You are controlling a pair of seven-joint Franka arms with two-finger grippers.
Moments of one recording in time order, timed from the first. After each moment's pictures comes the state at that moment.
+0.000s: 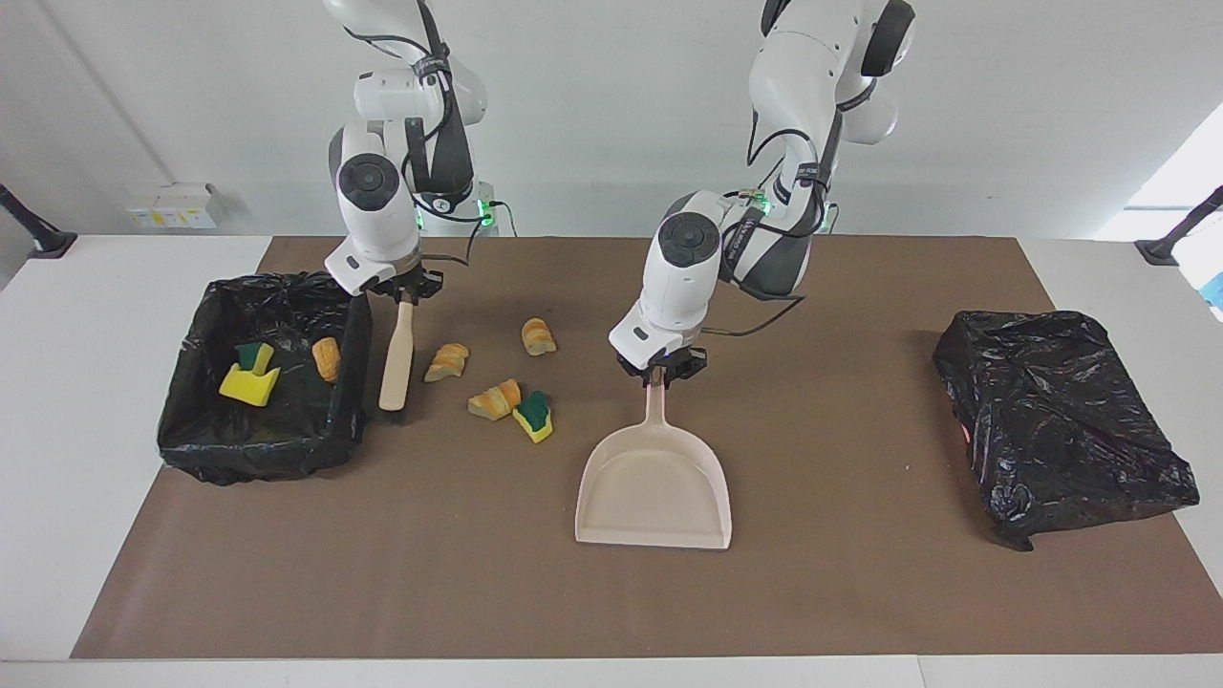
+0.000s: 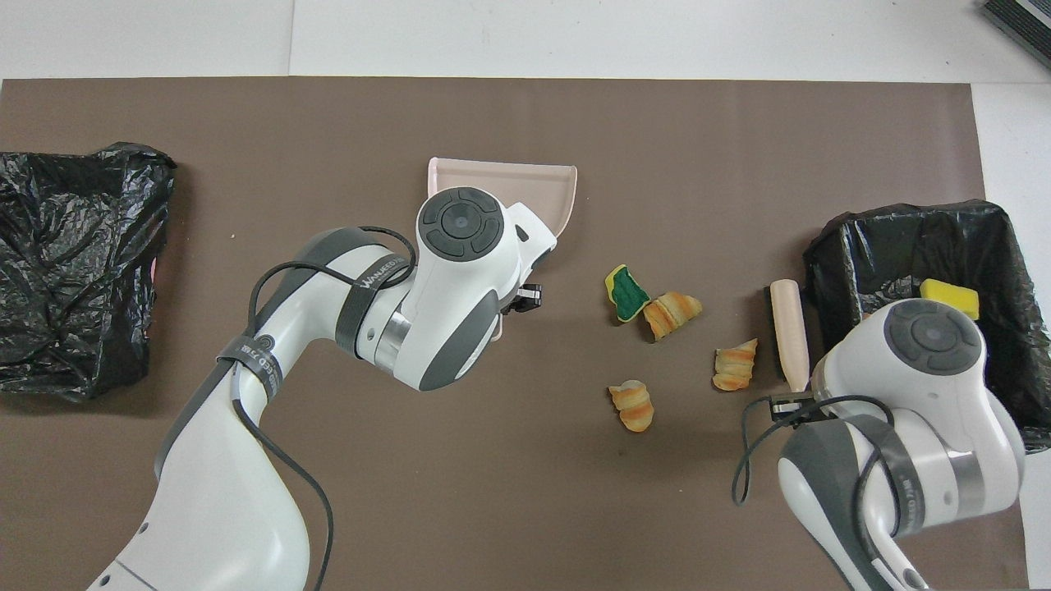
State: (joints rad) left arm -0.60 0.44 -0.03 -1.61 -0.06 2.04 -0.47; right arm 0.01 -0.16 0.11 -2.40 -0.14 1.97 0.18
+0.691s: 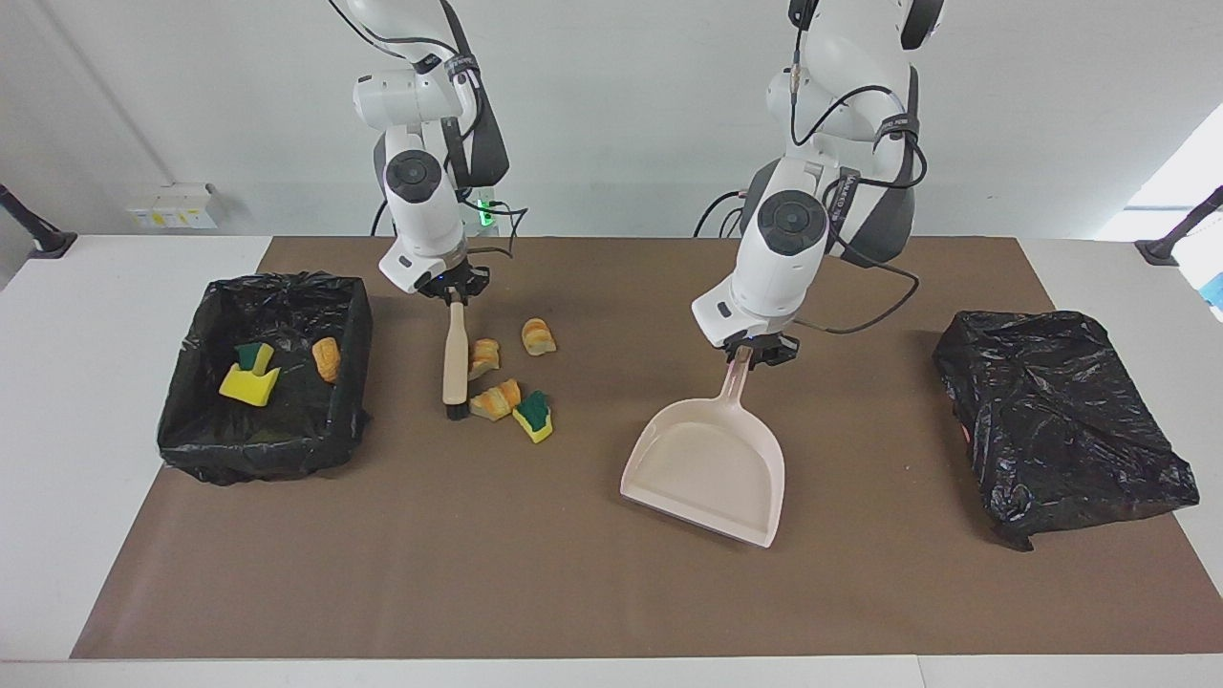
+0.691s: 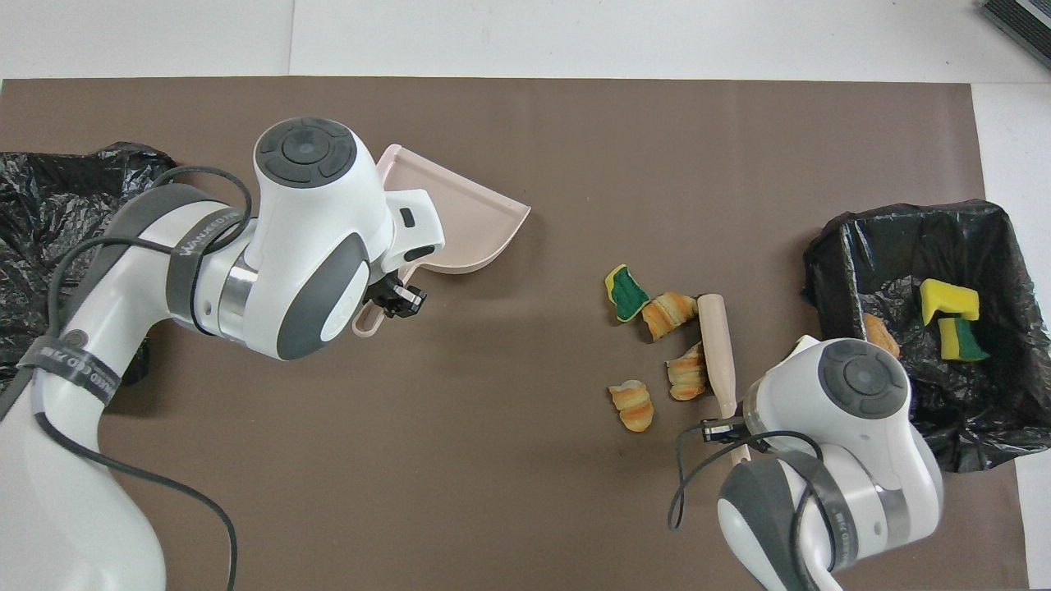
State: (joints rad) left arm -0.46 0.30 0.02 -1.65 -0.01 1.75 0.10; right arm 0.16 -0.17 0.12 -2.46 0.02 2.07 0.20
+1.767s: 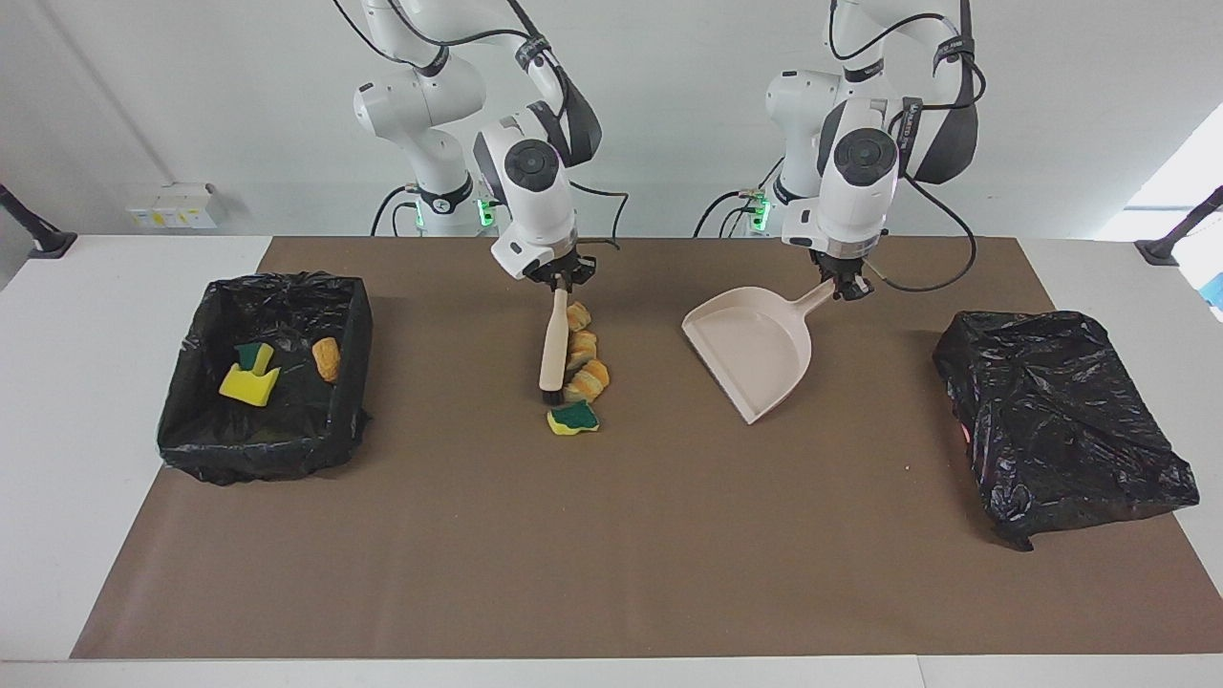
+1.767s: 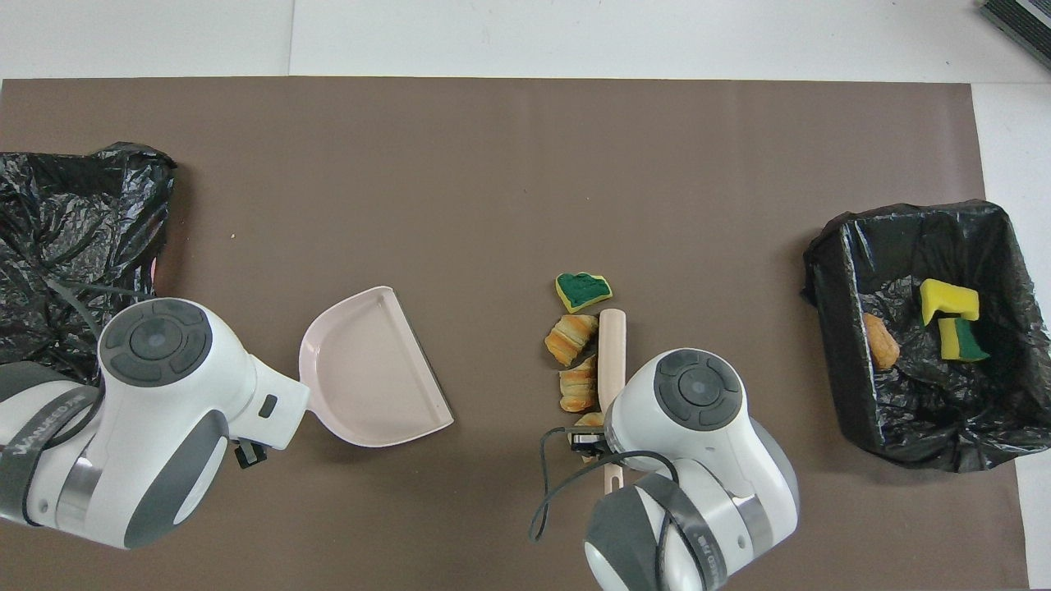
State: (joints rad) left arm -0.36 -0.20 0.02 -2.31 0.18 1.85 0.78; right arm 0.44 -0.04 0.12 -2.27 0.19 2.02 0.52
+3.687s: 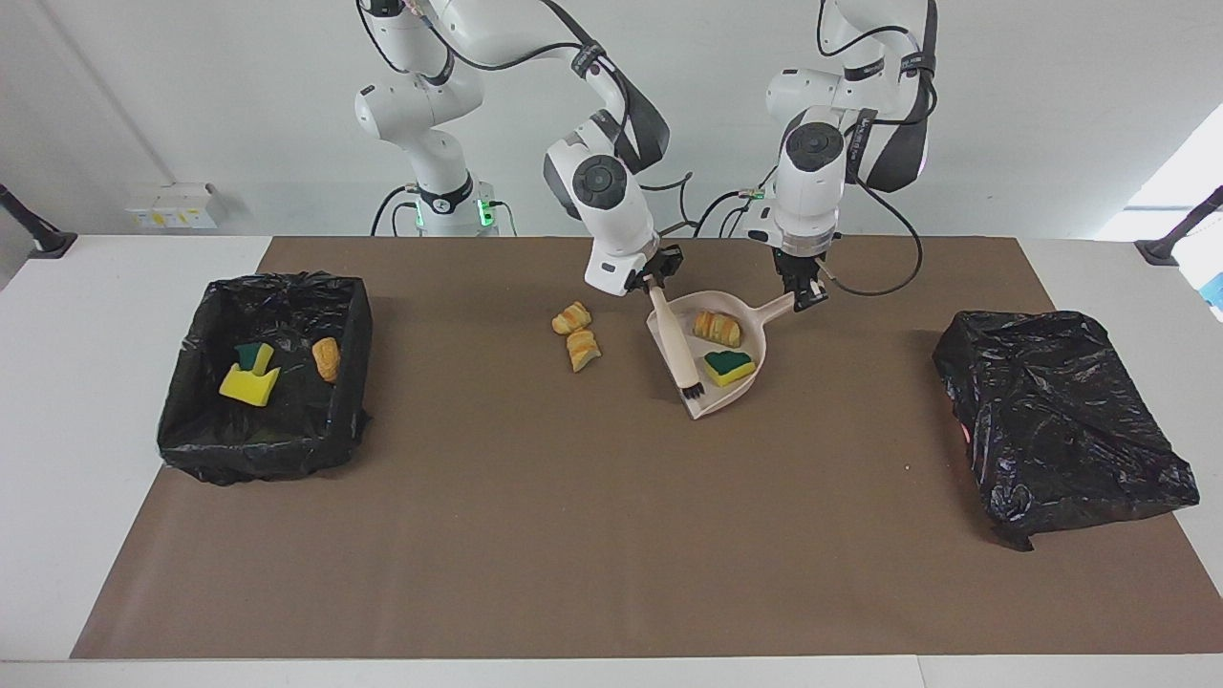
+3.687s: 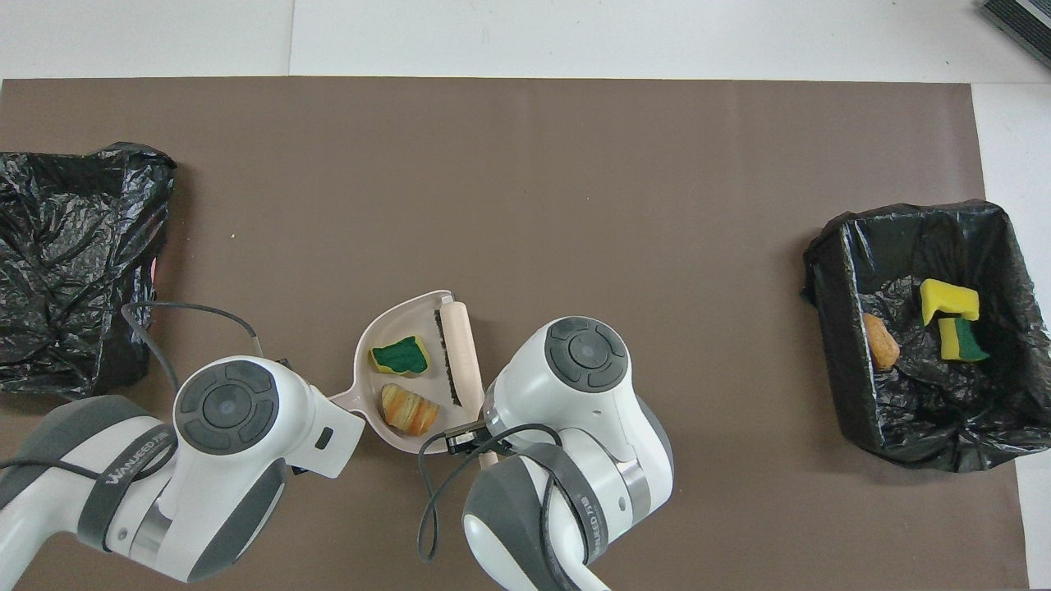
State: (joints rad) left arm -0.44 -0.21 -0.01 -2.40 0.18 2.05 0.76; right arm 0.56 0.19 0.15 -1.97 0.46 2.07 0.26
